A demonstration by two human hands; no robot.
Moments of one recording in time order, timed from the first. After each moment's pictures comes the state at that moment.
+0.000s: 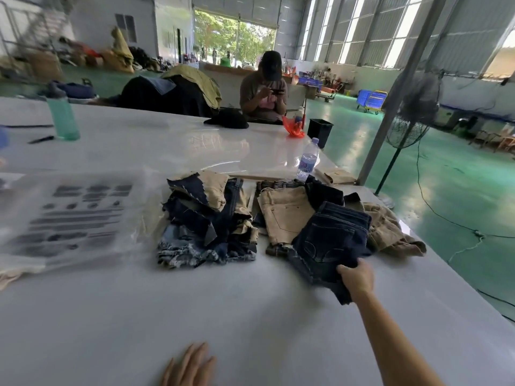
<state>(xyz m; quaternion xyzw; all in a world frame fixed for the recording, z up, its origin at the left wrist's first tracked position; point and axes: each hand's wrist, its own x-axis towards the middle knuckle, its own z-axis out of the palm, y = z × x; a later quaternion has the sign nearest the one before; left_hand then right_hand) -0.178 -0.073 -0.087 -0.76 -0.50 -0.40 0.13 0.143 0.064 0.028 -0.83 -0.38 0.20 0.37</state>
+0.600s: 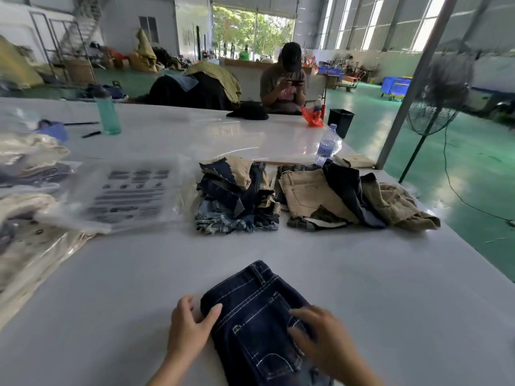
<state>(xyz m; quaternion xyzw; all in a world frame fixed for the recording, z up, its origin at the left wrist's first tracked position) -0.228 -0.129 -0.032 -0.42 -0.74 -0.37 -0.38 0.021 -0.150 0.013 -0.62 -0.75 0.16 0.18</state>
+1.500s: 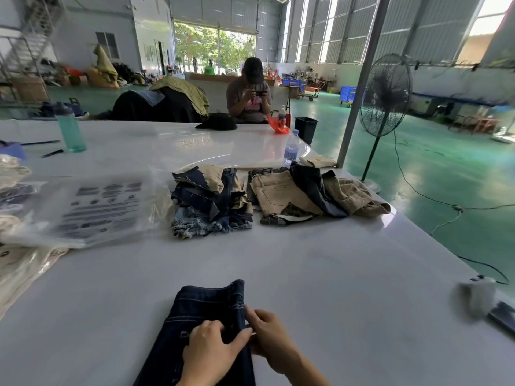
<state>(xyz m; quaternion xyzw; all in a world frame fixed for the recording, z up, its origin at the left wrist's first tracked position) -0.176 -0.183 -0.010 -0.64 -0.71 -0.15 -0.26 -0.045 -0.169 -0.009 -0.57 -0.35 0.65 0.36</state>
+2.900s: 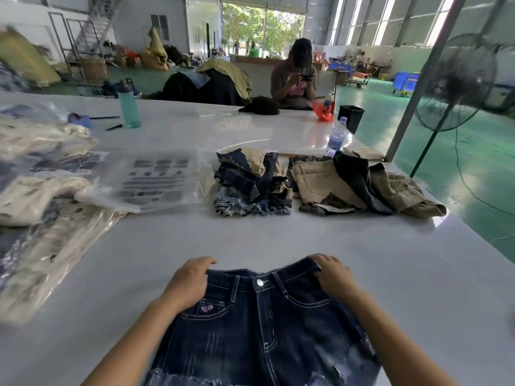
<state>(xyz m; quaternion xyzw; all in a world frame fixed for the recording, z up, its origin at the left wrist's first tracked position) -0.298 -0.123 -0.019 -0.72 -0.66 -0.16 -0.17 0.039 -0.083 -0.013 -0.67 -0.74 0.13 0.03</state>
